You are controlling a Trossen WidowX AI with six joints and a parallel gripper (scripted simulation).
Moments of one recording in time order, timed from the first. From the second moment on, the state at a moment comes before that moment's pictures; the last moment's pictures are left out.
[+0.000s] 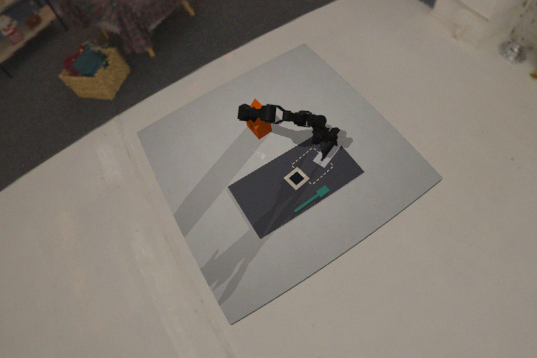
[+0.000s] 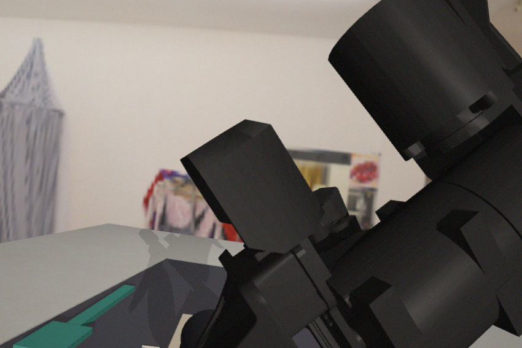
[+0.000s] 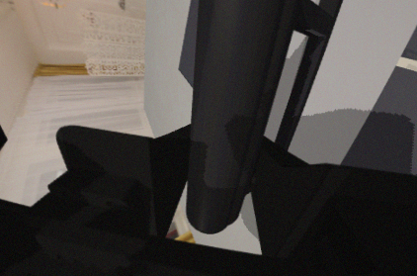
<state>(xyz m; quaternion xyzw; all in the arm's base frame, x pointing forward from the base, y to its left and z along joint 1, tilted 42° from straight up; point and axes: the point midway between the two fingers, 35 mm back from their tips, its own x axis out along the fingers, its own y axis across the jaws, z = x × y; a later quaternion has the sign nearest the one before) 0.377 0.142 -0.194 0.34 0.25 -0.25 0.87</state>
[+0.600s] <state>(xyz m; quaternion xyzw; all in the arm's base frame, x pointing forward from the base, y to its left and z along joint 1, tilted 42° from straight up) 0.376 0.143 -0.193 0.34 0.25 -0.25 0.87</state>
